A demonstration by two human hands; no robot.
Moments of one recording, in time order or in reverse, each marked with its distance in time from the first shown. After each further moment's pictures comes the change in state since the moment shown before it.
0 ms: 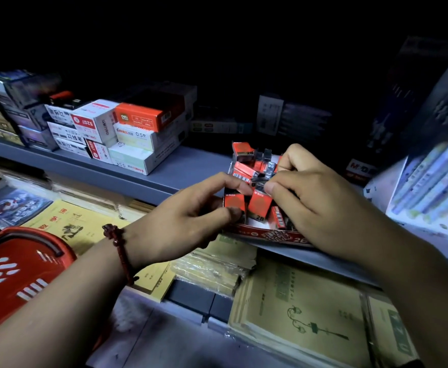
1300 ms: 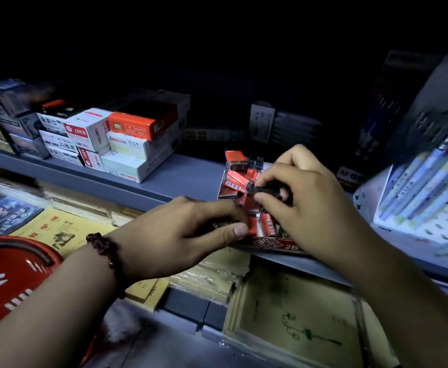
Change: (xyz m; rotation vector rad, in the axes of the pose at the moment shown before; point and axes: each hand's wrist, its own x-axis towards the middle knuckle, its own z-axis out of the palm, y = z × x) left_hand -0.006 0.017 -0.007 0.493 -0.116 0.106; right_hand 0.003 -0.001 0.005 -0.007 0.174 0.107
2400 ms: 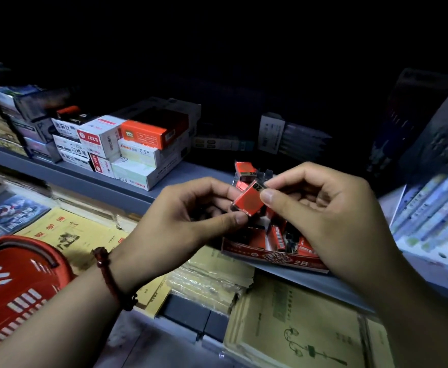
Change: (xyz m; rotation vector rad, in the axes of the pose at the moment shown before) left_hand 0.006 0.001 0.005 -0.765 0.366 -0.045; right_hand -0.004 -0.022 -0.014 0.604 0.067 0.139
